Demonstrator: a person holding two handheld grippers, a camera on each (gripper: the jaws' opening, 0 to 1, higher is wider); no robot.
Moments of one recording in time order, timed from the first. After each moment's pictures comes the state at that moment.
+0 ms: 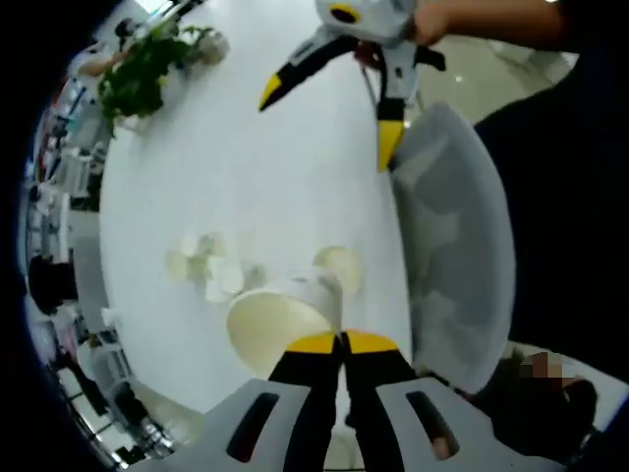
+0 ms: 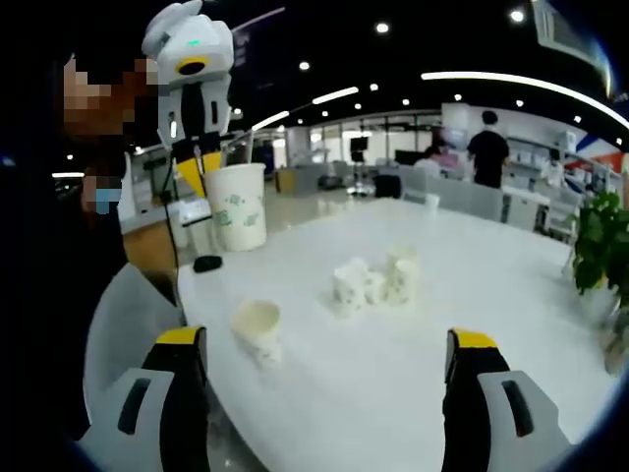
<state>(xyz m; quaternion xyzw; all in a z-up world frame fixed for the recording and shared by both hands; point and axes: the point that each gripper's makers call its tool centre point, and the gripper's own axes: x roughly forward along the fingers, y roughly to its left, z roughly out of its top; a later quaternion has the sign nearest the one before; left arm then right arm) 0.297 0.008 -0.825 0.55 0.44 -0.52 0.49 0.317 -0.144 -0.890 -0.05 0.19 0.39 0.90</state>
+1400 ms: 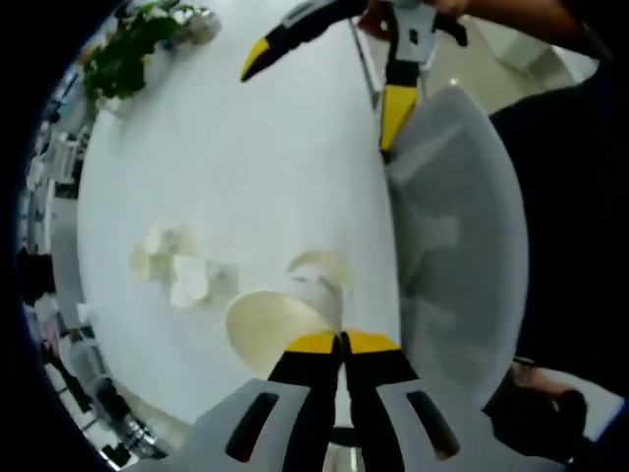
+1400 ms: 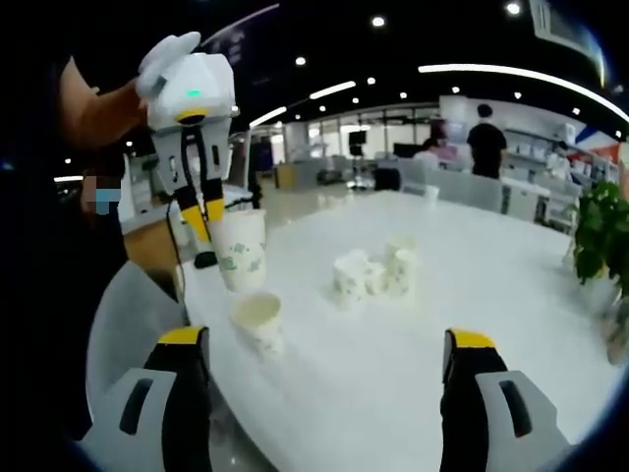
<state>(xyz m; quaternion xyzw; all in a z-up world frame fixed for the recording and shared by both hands) 0.319 -0.004 -0.879 0.53 0.47 -0.52 0.48 0.342 -0.154 -0.895 -0.04 0.20 0.39 0.90</state>
